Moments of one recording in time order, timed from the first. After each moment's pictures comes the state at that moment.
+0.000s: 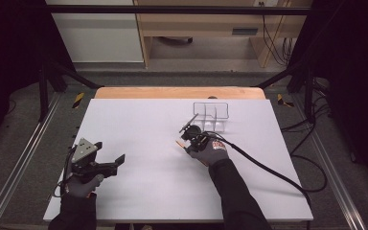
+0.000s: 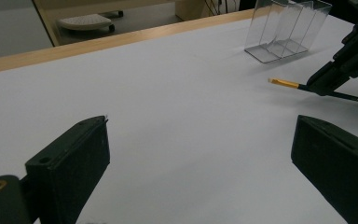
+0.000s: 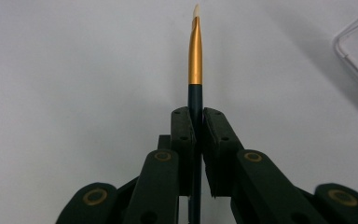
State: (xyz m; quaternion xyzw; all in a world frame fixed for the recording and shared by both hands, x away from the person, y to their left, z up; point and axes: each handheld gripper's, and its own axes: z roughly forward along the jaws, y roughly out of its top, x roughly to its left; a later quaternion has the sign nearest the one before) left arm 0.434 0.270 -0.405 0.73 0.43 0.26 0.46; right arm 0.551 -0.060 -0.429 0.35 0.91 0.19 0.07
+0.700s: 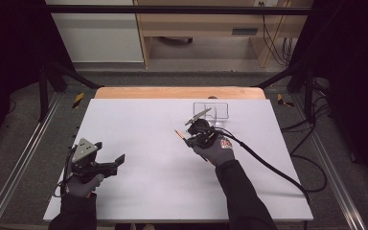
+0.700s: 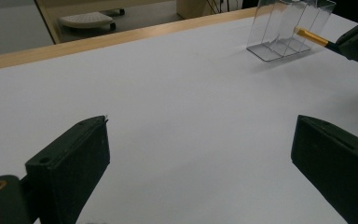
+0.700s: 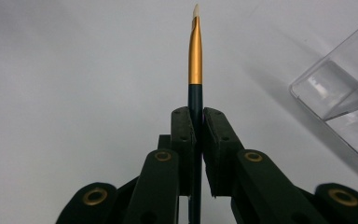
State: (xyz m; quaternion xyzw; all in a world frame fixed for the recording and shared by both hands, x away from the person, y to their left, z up) left arm 0.435 0.271 -0.407 0.73 0.43 0.26 0.46; right arm 0.533 -0.078 -0.387 0.34 0.89 0.29 0.10
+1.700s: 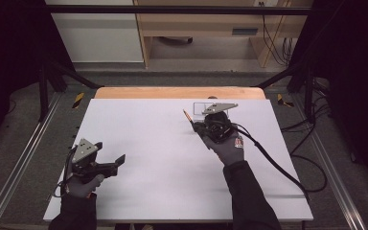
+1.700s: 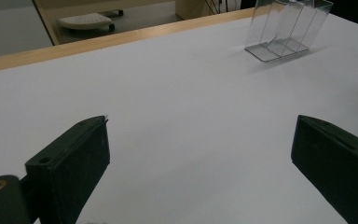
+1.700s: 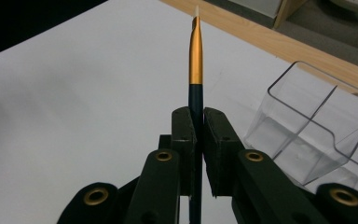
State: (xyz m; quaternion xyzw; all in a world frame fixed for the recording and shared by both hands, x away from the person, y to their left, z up) left arm 0.434 0.270 -0.406 0.73 0.43 0.26 0.46; right arm 0.516 -0.112 -0.345 0.36 0.81 0.43 0.17
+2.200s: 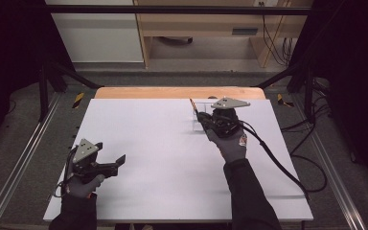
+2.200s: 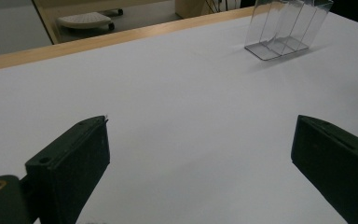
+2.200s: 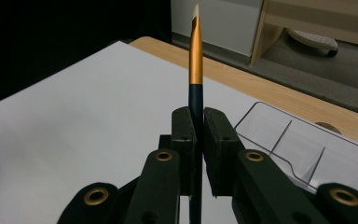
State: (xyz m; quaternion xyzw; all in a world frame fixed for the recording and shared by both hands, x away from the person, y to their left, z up) left arm 0.434 0.269 -0.407 0.74 0.43 0.26 0.46; right arm 0.515 -0.125 -0.331 0.38 0.76 0.49 0.21
